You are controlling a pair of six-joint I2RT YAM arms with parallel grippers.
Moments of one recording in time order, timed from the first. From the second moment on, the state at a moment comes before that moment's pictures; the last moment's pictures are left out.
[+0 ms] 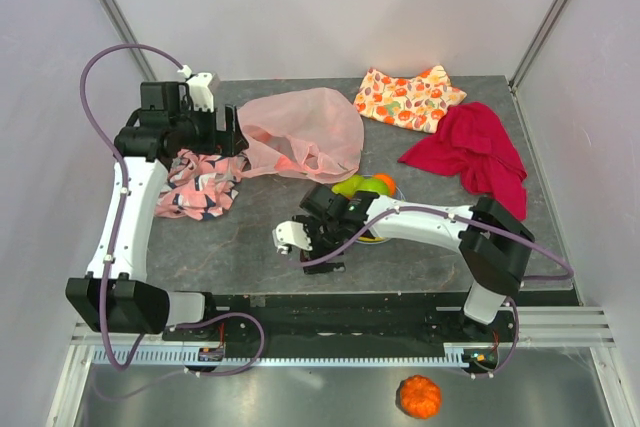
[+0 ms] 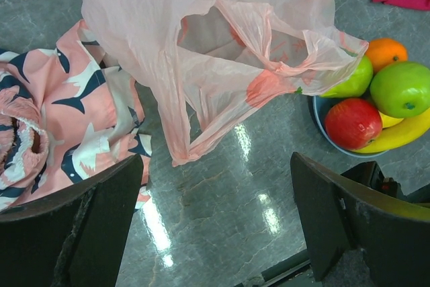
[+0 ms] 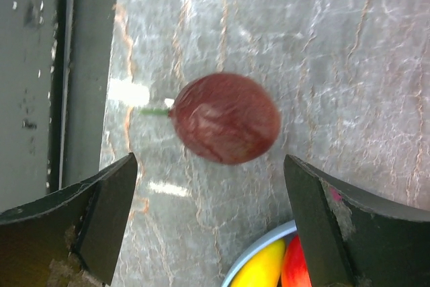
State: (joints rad) left arm -0.03 1.31 1.45 -0.86 0.37 0.05; right arm 1.05 1.72 1.18 -0.57 -0.32 -0.69
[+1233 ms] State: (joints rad) left arm -0.03 1.43 1.52 -0.83 0.42 0.04; right arm 0.96 1.44 1.21 -0.73 -0.08 -0.63
